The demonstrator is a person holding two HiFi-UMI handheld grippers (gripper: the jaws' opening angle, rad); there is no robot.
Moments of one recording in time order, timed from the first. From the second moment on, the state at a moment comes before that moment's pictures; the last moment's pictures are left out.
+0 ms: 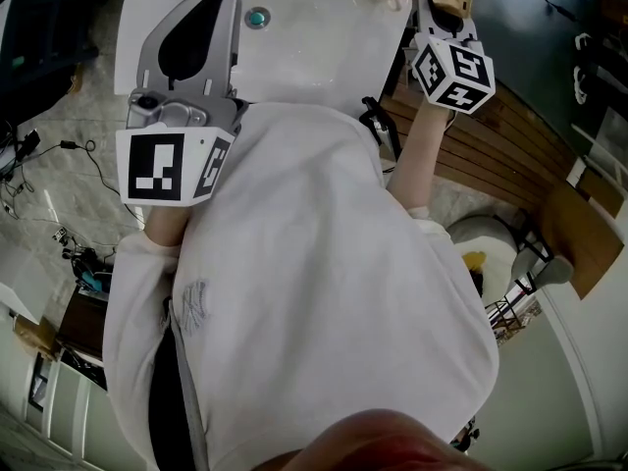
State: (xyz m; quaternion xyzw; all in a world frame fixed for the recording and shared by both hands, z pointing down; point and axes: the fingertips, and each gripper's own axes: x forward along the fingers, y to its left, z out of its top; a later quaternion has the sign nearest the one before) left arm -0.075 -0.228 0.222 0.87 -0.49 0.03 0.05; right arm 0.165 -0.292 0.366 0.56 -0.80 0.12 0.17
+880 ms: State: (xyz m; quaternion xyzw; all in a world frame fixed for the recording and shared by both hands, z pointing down) left arm -0.074 -0.228 0.223 0.87 -0.49 0.02 0.05; right arm 0.165 -0.302 0.390 0.56 -0.79 0.14 0.18
